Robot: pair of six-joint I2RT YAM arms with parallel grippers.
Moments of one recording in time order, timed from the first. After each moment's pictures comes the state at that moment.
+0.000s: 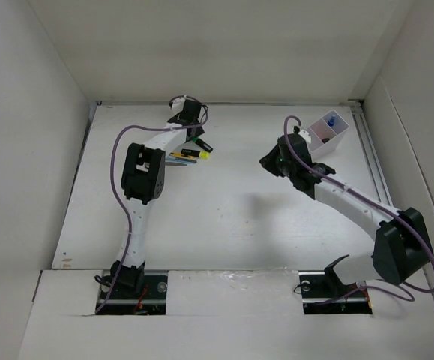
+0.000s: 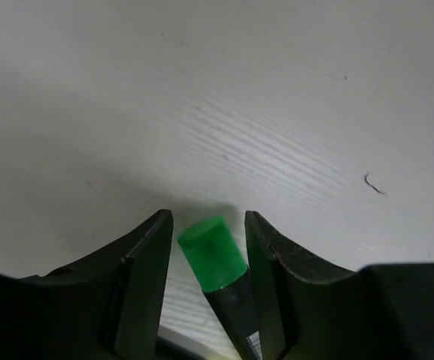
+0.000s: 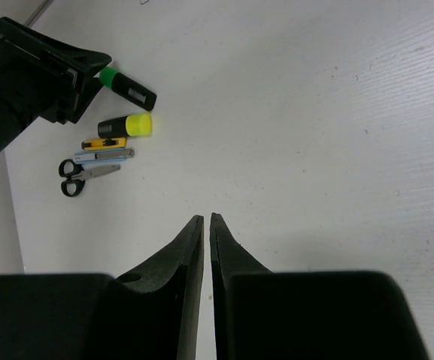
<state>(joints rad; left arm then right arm) -0.33 2.37 1.93 -0.38 -0.31 -0.72 0.52 1.39 0.98 -0.17 0.21 0.92</state>
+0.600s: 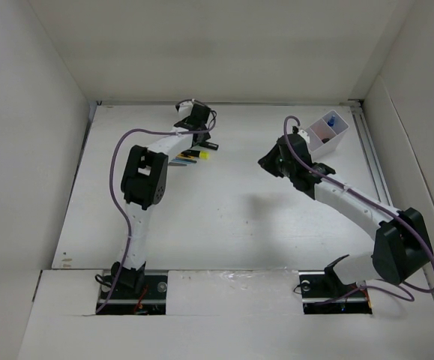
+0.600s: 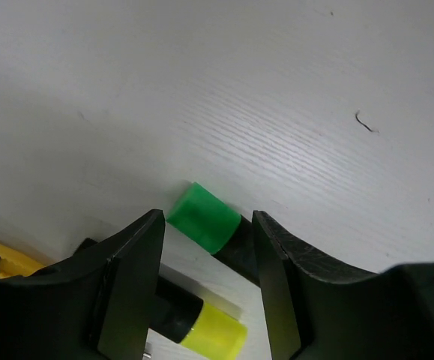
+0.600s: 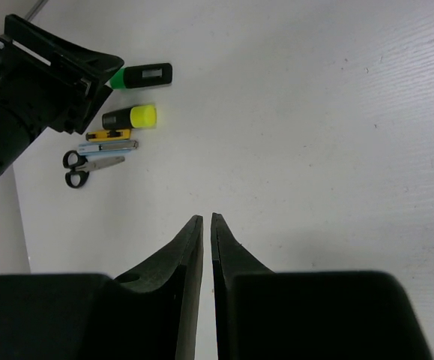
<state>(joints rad) -0.39 2.28 1.80 -0.36 -0.41 -0.71 0.52 1.39 0.98 -0.17 0.17 0.92</state>
